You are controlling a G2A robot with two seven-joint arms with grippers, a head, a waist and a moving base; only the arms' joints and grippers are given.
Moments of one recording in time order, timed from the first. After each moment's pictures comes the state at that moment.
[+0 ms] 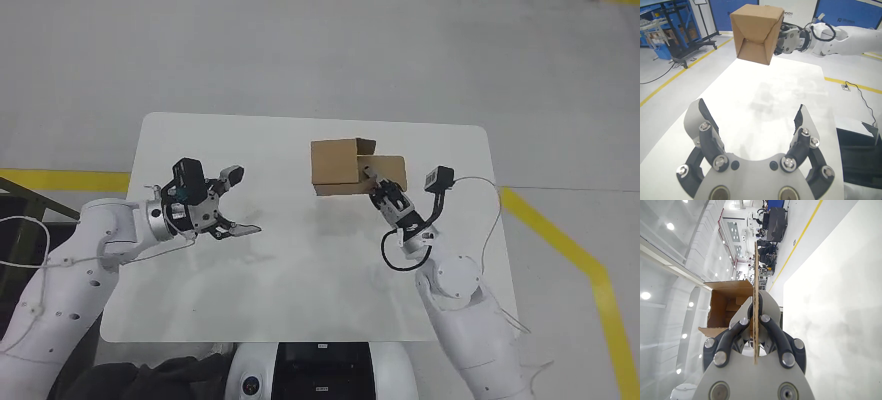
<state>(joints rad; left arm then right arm) 1.37 -0.73 -1.41 -1.70 1.02 -0.98 0.09 -1.40 -1.40 1.23 -1.63 0.18 -0.24 0.32</state>
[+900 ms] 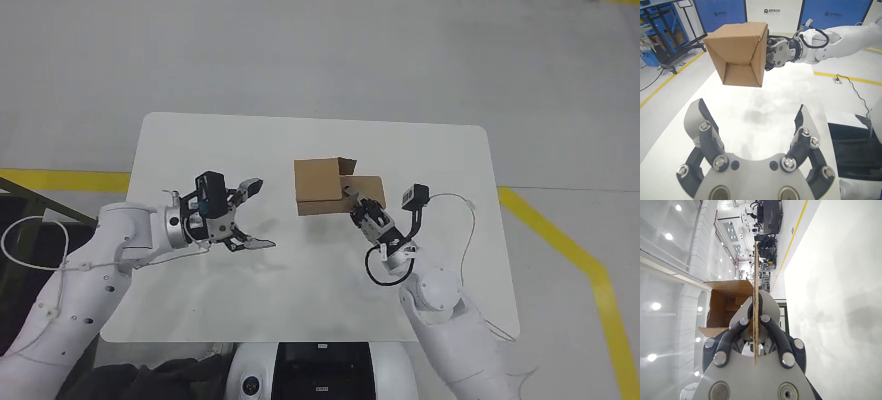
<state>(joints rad) 1.35 -0.75 -1.33 -1.74 1.09 -0.98 0.08 -1.43 -1.41 1.13 -1.60 0.26 -0.22 0.31</state>
